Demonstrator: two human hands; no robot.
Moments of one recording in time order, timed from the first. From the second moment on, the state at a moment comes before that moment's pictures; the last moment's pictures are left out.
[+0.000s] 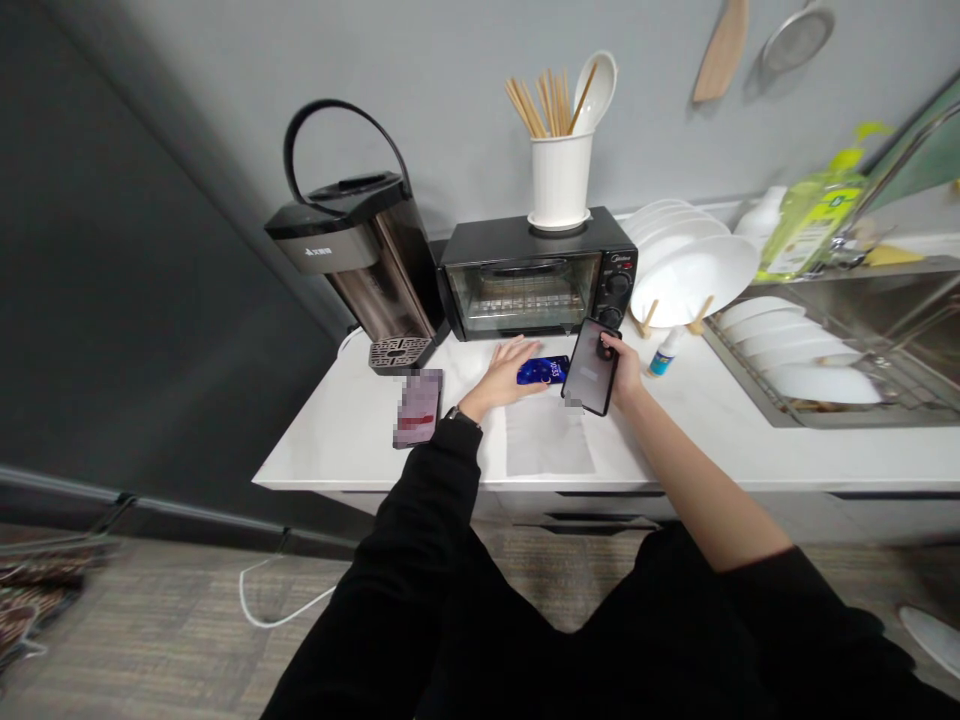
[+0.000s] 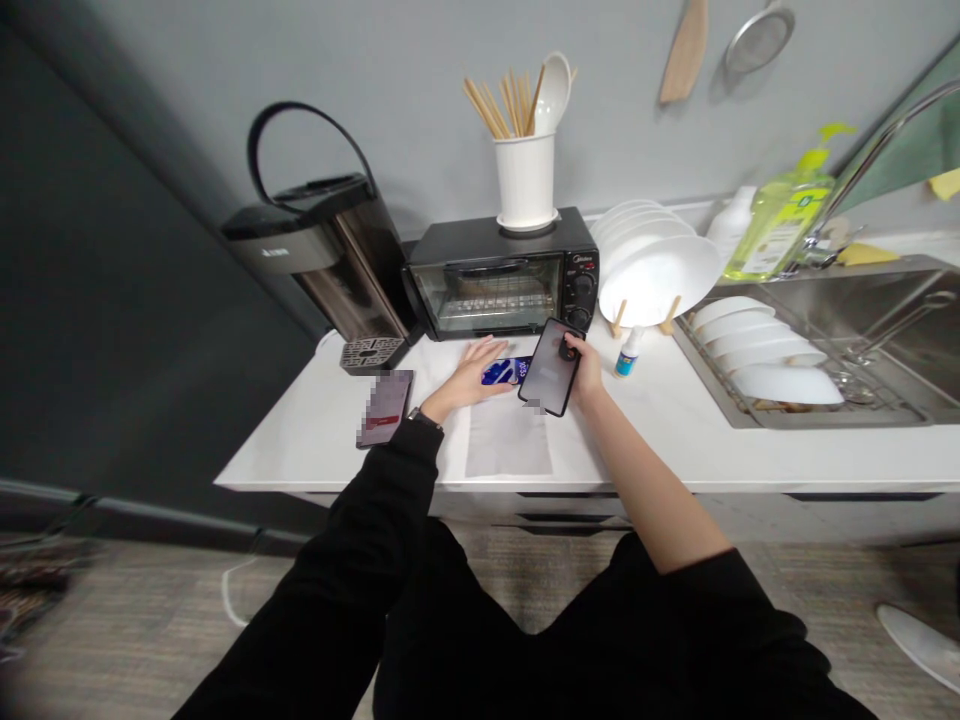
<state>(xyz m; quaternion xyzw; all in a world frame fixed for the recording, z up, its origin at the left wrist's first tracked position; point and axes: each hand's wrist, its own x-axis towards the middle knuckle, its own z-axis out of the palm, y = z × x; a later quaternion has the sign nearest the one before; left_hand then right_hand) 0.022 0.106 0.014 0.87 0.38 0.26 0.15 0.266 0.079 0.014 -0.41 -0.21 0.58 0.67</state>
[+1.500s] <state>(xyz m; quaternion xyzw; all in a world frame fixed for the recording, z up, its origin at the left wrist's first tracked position) 0.008 -0.064 0.011 0.83 0.46 0.26 0.18 0.264 -0.061 0.025 -0.49 -0.81 0.00 0.33</state>
